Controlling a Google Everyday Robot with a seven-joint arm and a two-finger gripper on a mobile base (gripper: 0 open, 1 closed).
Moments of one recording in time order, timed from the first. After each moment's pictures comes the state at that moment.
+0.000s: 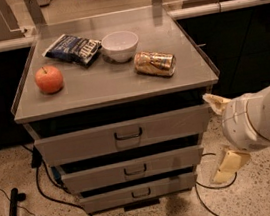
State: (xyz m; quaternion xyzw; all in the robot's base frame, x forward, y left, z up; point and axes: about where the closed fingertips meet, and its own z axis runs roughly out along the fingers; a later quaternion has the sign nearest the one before) arm 0.415 -0.161 0.821 -0.64 0.72 -0.02 0.28
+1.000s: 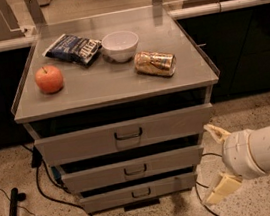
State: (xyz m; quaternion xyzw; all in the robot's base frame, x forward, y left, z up) arm 0.404 -0.161 0.731 -0.58 0.74 0.09 0.32
